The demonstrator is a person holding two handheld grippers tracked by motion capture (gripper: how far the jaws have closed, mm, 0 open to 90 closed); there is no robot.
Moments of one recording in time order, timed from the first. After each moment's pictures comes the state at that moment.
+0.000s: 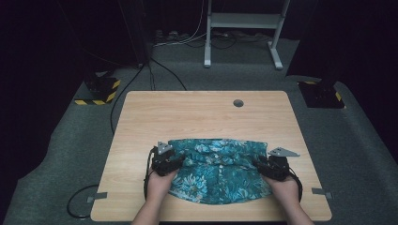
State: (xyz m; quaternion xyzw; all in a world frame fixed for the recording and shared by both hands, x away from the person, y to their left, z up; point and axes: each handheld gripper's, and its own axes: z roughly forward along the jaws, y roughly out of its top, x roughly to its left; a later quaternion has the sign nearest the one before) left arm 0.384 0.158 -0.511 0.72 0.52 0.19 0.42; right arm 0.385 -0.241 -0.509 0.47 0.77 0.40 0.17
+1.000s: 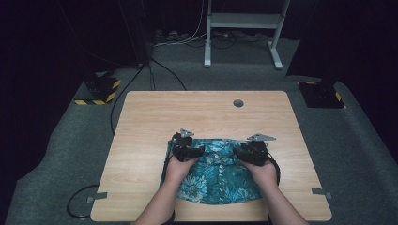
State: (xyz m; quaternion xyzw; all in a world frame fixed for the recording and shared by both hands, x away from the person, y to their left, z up) left arm 0.443 0.100 -0.519 0.76 0.50 0.13 0.39; right arm 0.438 -0.182 -0.515 0.47 0.77 0.40 0.14
